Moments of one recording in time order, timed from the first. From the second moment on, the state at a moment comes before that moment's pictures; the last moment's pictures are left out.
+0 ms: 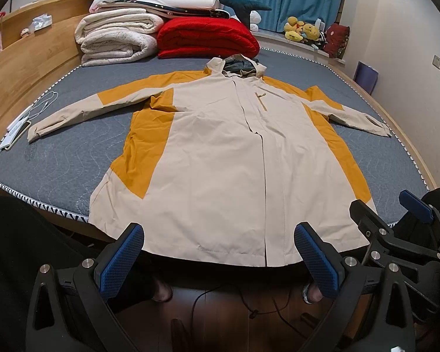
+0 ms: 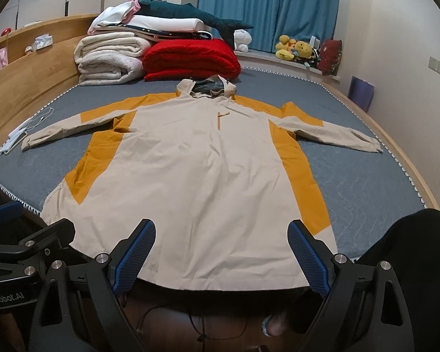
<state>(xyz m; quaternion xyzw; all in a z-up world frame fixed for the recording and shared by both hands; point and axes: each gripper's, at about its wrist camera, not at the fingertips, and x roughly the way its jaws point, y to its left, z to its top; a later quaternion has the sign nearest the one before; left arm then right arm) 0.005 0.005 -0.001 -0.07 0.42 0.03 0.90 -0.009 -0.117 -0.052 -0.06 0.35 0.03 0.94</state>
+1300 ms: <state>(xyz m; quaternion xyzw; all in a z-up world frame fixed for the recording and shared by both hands) 0.004 0.006 -0.001 -0.07 0.42 0.03 0.90 -0.009 -0.120 -0.045 -0.07 0.33 0.03 0.94</state>
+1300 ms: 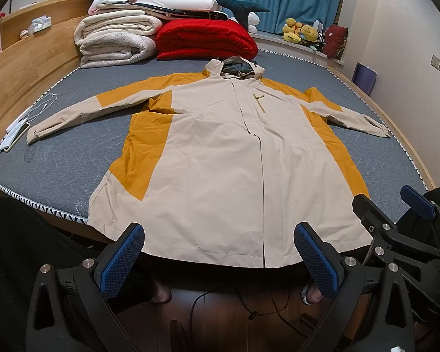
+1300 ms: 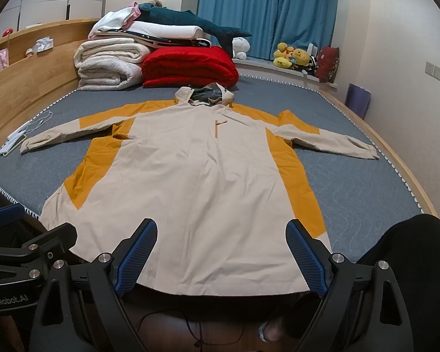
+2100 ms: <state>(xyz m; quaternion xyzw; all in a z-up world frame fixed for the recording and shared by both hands) 0.013 -0.002 0.052 -0.03 0.36 0.00 0.93 -0.004 -0.123 -0.021 -0.04 0.29 0.04 0.95</state>
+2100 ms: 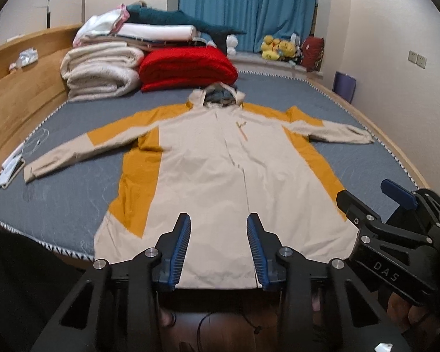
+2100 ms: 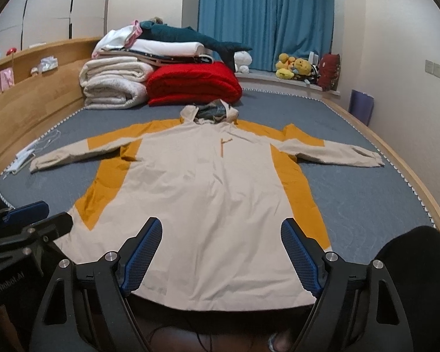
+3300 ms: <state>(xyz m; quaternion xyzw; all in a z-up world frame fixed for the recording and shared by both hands) 0.307 0.255 -0.023 -0.10 0.39 0.10 0.91 0.308 -0.111 0.047 -0.03 0.29 0.12 0.95</state>
